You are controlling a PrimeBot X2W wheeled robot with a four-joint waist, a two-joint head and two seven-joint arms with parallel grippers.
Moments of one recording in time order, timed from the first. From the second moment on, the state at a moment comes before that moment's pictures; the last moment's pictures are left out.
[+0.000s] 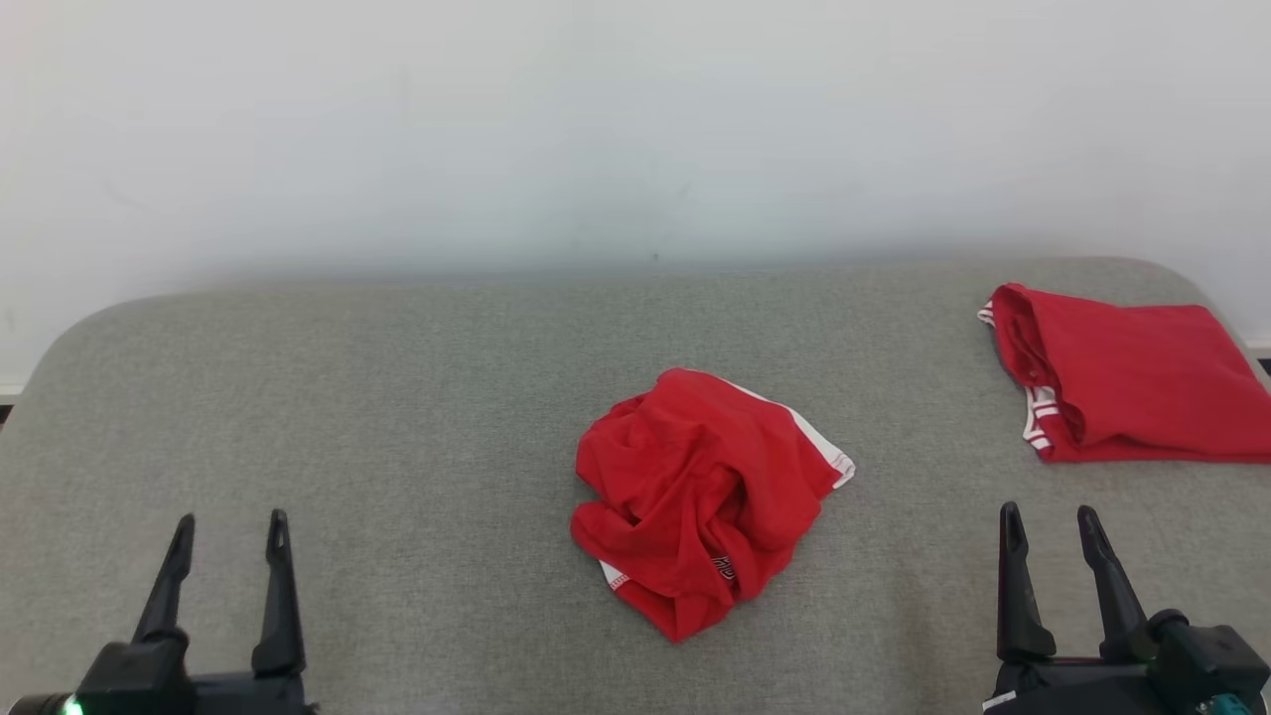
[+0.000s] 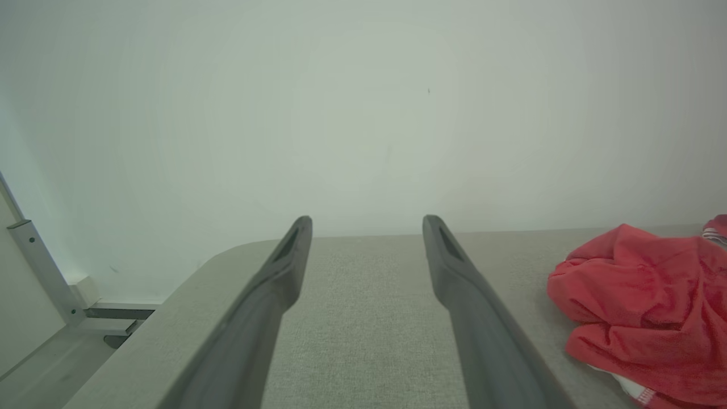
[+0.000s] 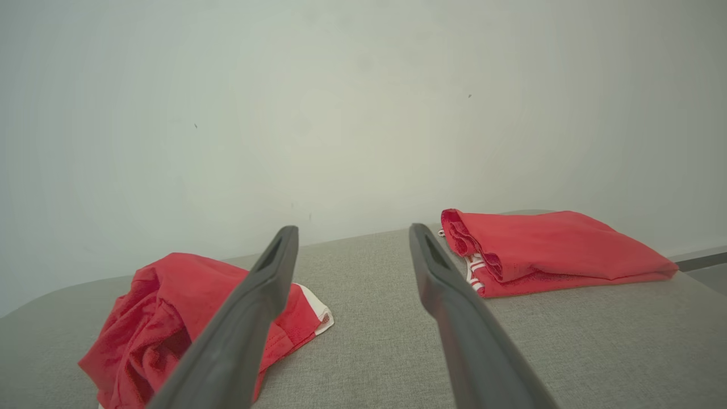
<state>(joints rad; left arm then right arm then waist) -0.07 0.37 -0.21 0.10 -0.38 0.18 -0.26 0.03 -0.05 -0.12 0.09 0.18 0.13 -0.26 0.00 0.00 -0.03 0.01</state>
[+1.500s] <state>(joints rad) 0.10 0.28 -0.09 0.06 -0.26 0.09 -0.26 0.08 -0.05 -0.06 0.13 0.19 0.13 -0.25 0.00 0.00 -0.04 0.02</state>
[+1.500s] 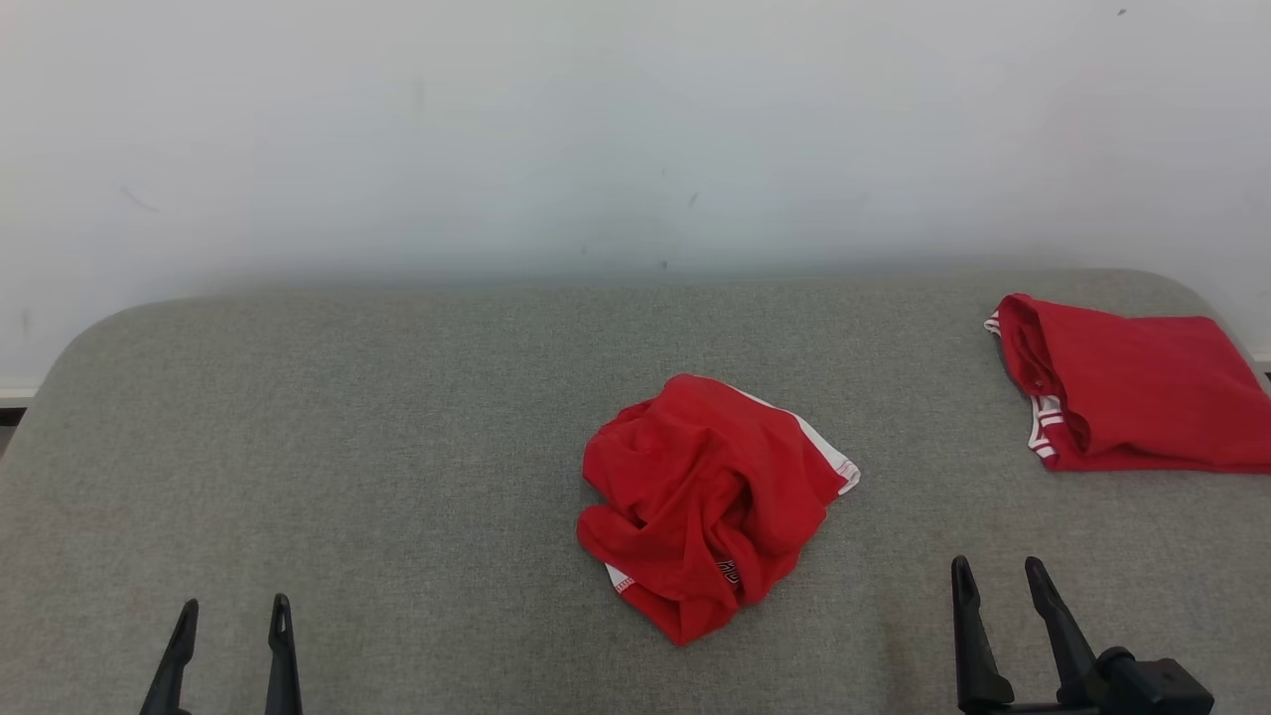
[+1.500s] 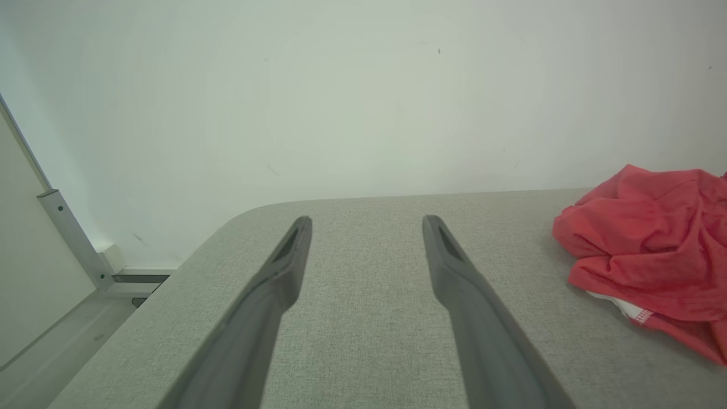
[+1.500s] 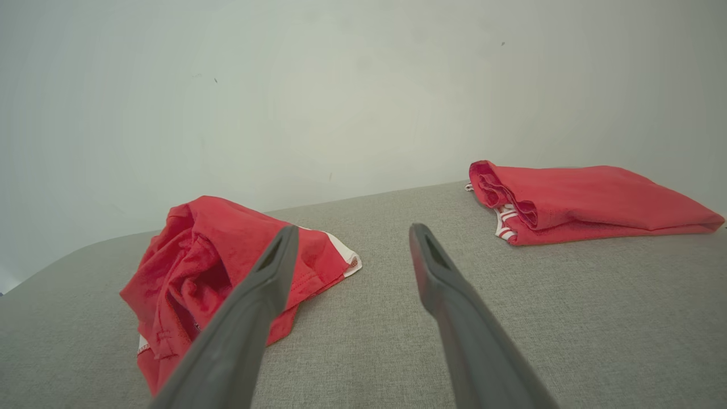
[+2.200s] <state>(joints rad) 0.10 0.28 -0.08 0.07 -0.25 0.08 -0.26 0.09 -0.05 -0.06 0.14 0.19 0.13 -0.25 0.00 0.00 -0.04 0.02</state>
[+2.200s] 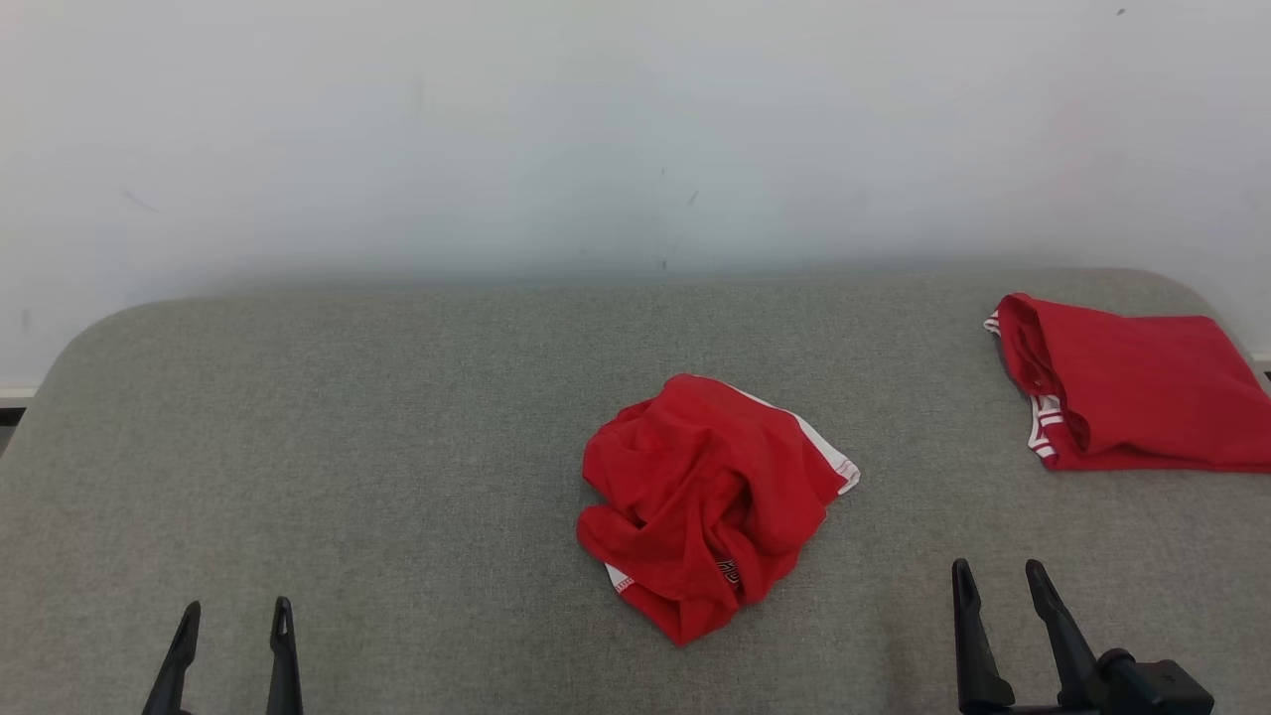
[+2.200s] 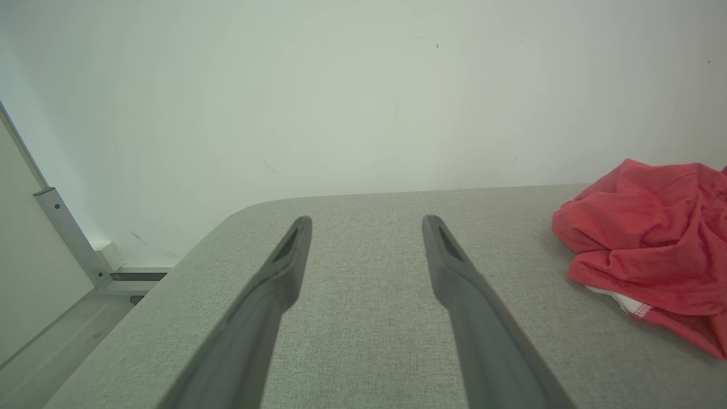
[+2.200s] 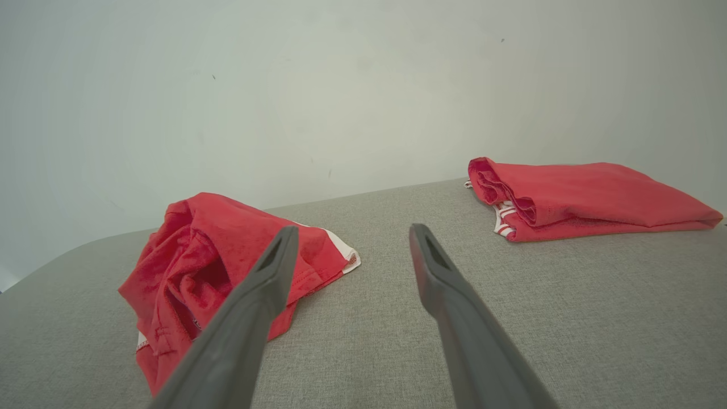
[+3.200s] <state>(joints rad) 0.00 0.21 -0.20 0.17 -0.24 -0.01 -0.26 0.08 -0.05 -0.05 0.14 0.20 0.13 -0.25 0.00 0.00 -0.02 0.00</state>
